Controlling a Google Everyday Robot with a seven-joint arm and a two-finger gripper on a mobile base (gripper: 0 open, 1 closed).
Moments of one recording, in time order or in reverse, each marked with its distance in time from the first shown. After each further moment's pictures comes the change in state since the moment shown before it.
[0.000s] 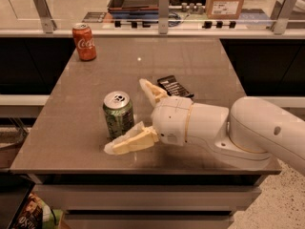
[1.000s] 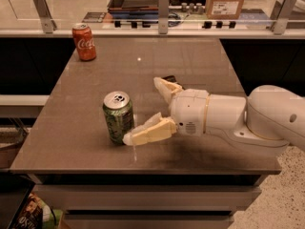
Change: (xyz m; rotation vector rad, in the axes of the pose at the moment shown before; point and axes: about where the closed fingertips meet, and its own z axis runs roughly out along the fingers) arm 0.007 -0.027 -0.028 -0.022 0.034 0.101
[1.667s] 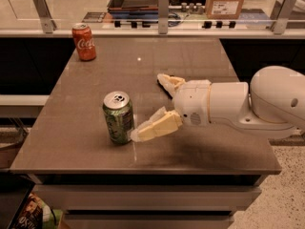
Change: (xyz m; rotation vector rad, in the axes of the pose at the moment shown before) arm 0.004 -0.015 -0.008 -0.006 0.132 -0.040
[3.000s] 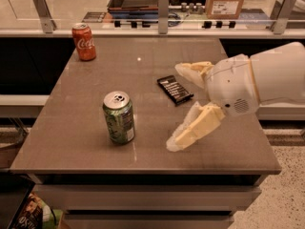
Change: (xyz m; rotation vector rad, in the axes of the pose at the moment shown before) arm -0.027 0.027 -0.078 -0.119 0.219 -0.147
